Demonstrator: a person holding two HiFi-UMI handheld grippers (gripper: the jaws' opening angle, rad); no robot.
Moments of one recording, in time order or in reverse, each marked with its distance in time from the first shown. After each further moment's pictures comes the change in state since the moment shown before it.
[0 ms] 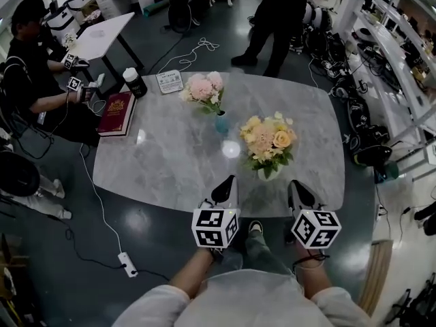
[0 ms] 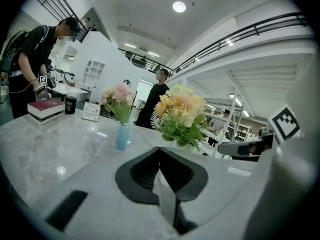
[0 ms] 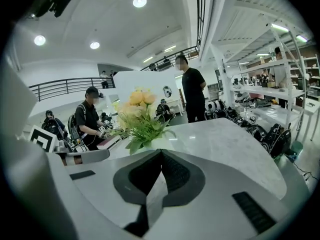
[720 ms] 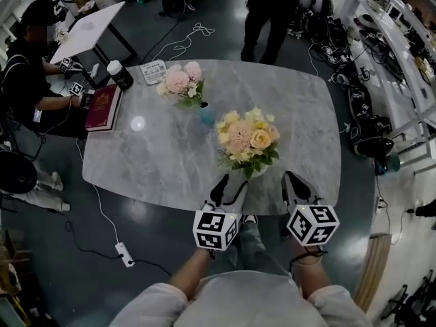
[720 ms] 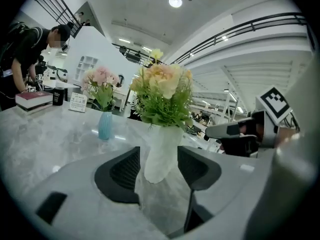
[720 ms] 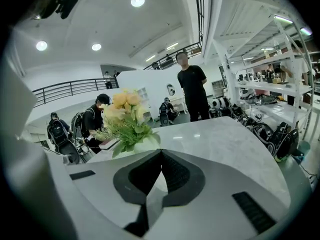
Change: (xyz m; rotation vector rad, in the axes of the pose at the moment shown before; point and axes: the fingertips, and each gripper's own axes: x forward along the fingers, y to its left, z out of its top) left arm 0.042 -0.054 -0.044 0.021 0.049 -0.059; right arm 0.012 -0.040 0.011 0.009 0.021 0.068
